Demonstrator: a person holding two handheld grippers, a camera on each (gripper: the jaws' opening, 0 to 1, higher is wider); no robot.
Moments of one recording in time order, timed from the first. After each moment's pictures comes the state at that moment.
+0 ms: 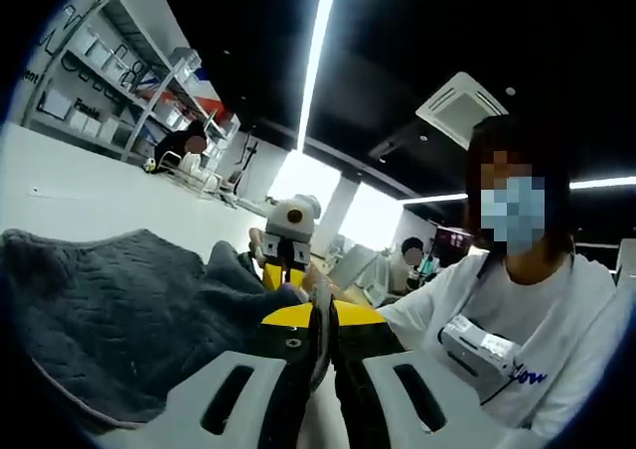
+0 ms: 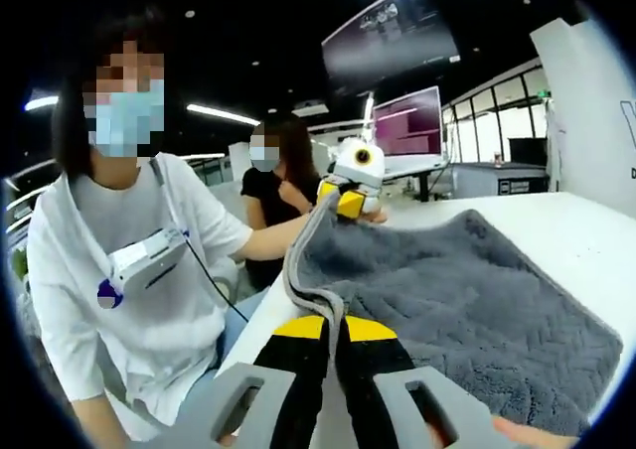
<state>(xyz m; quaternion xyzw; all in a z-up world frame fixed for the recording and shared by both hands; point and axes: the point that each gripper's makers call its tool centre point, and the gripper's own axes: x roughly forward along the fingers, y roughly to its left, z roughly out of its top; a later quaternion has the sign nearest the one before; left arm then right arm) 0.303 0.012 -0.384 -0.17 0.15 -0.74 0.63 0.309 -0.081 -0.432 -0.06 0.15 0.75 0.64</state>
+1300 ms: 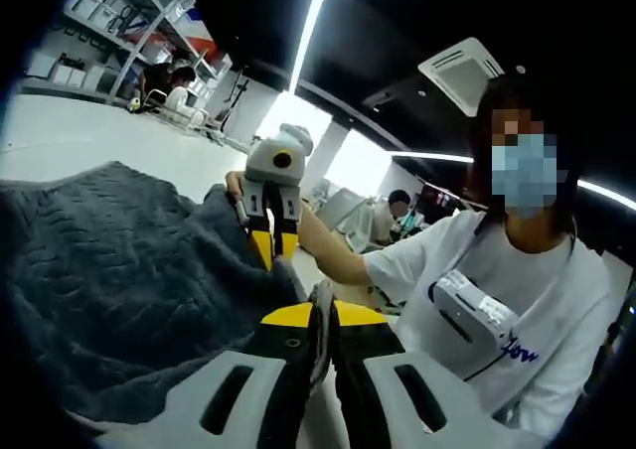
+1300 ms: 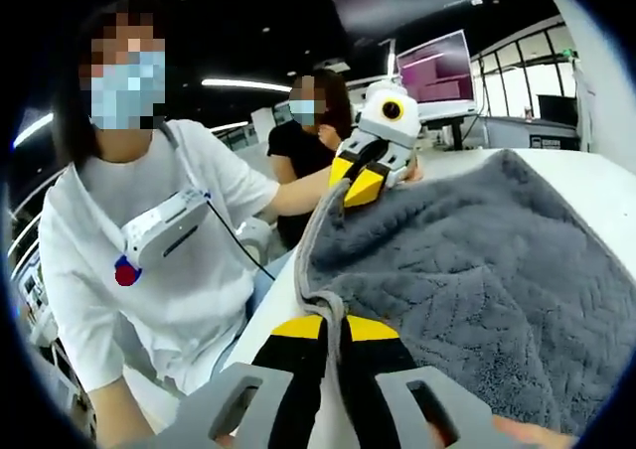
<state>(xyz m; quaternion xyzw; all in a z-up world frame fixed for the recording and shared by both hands) 0.269 -0.008 -0.435 -0.10 0.25 -0.77 0.58 0.288 -0.085 -0.468 -0.10 0.23 0.78 0.58</state>
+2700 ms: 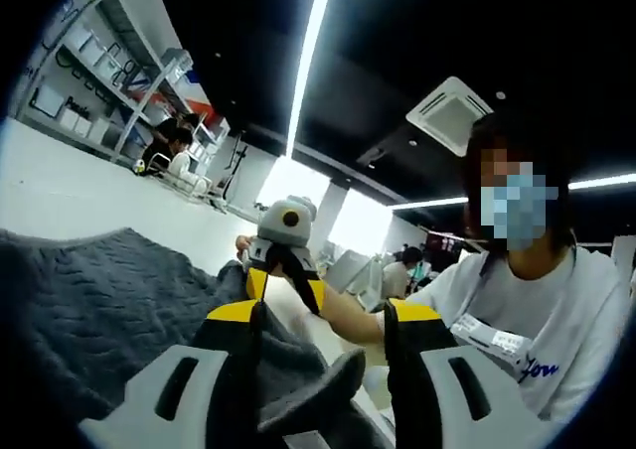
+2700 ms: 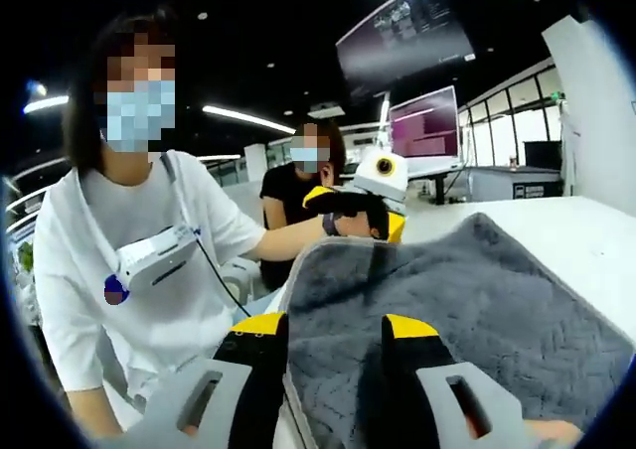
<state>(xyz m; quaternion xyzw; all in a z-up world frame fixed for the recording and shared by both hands) 0.315 -0.008 -0.390 -0.18 0.11 -0.74 0.64 0.307 -0.077 -0.429 -0.05 0.13 0.76 0.63</state>
